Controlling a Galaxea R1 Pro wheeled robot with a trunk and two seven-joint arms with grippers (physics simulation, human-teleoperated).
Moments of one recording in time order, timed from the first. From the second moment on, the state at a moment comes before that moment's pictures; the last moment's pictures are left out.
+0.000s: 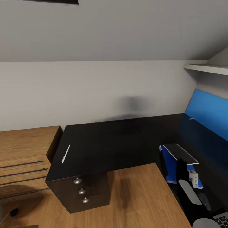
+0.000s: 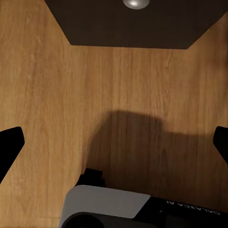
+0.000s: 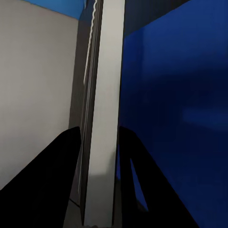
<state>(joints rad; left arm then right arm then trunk) 0.03 -0.01 -0.10 -0.91 0.27 0.18 0.23 -0.47 -0.11 -0.15 -0.87 -1.49 -0.37 0.04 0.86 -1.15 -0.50</state>
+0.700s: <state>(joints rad) 0.03 -0.01 -0.10 -0.91 0.27 0.18 0.22 -0.47 -0.12 -0.15 -0.87 -1.49 -0.37 0.04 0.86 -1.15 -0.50</state>
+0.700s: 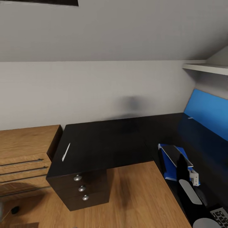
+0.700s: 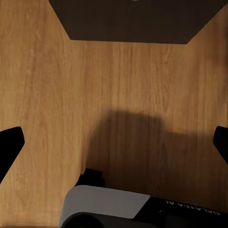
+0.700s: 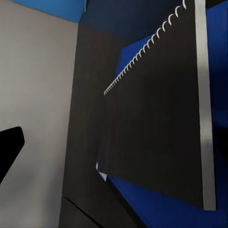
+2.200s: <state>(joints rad) 0.03 -0.01 -0.09 -0.89 0.27 0.18 0.23 -0.47 -0.11 0.64 -1.38 -0.84 -0.11 -0.97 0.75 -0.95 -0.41</state>
